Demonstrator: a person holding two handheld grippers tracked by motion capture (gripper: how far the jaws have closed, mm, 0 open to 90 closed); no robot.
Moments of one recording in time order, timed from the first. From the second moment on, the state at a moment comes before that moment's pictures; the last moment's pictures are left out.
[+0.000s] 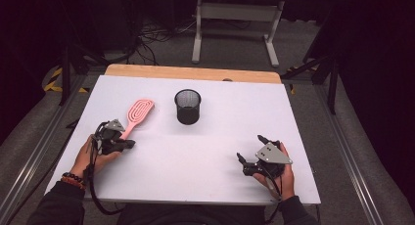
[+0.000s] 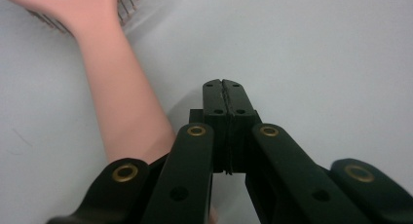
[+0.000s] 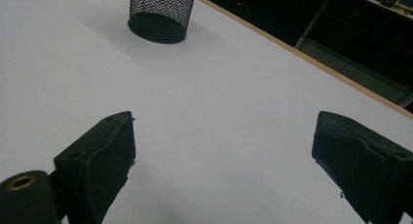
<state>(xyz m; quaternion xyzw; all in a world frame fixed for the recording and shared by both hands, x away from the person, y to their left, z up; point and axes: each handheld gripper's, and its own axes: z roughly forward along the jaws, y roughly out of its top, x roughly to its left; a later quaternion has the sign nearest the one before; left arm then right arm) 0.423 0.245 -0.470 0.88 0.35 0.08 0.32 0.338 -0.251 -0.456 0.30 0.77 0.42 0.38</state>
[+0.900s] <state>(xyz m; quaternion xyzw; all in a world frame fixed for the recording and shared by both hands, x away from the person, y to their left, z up) 0.411 0.263 -0.442 0.82 0.35 0.24 0.39 0.338 -0.253 -0.454 0.30 0.77 0.42 0.38</state>
